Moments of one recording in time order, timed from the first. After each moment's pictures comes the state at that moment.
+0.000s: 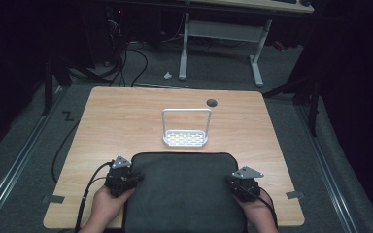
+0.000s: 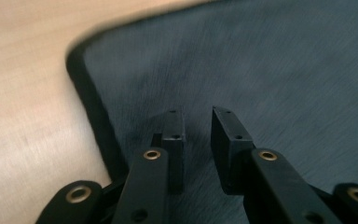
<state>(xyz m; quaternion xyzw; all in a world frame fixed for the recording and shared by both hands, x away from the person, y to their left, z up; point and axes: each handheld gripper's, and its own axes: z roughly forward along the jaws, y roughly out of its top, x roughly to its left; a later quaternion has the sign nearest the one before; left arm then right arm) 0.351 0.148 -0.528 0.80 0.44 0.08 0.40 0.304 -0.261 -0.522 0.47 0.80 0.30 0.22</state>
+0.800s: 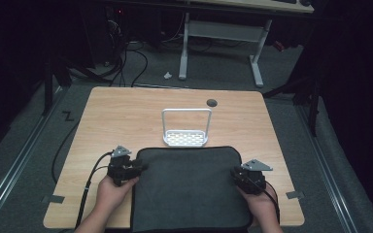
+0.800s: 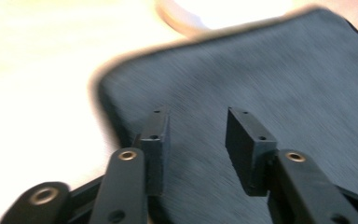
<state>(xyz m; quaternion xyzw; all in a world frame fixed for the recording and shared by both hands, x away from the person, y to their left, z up) 0.388 0.151 -0.516 0.77 0.46 0.08 0.44 0.318 -0.282 -0.514 0.50 0.76 0.33 0.24</state>
